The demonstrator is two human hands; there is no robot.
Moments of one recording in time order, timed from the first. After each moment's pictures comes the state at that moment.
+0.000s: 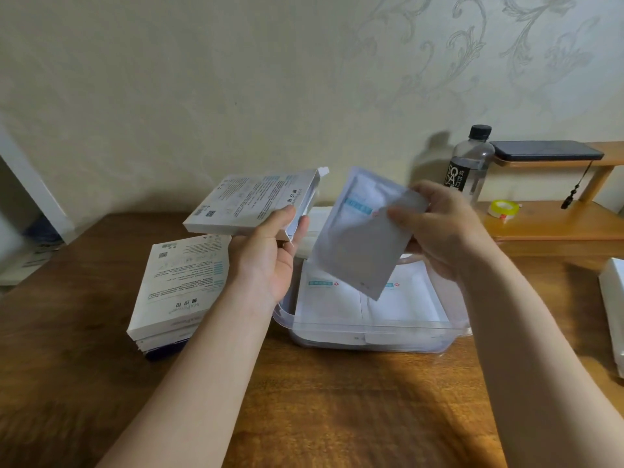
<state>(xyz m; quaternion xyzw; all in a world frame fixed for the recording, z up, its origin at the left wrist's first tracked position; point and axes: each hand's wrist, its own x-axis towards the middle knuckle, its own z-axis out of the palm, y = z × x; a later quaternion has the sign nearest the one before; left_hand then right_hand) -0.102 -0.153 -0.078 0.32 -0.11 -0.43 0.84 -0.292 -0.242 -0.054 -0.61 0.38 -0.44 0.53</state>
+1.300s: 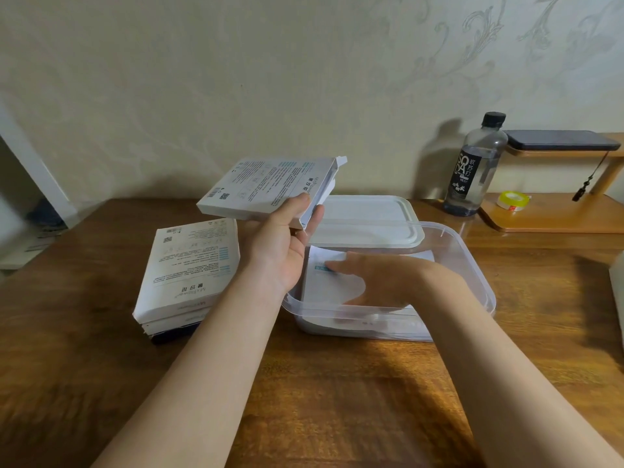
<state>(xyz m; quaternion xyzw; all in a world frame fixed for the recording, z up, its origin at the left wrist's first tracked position) -0.103 -0.156 -0.085 0.31 -0.14 -0.44 0.83 -0.250 -0.215 -0.090 -0.92 0.34 0.15 0.14</state>
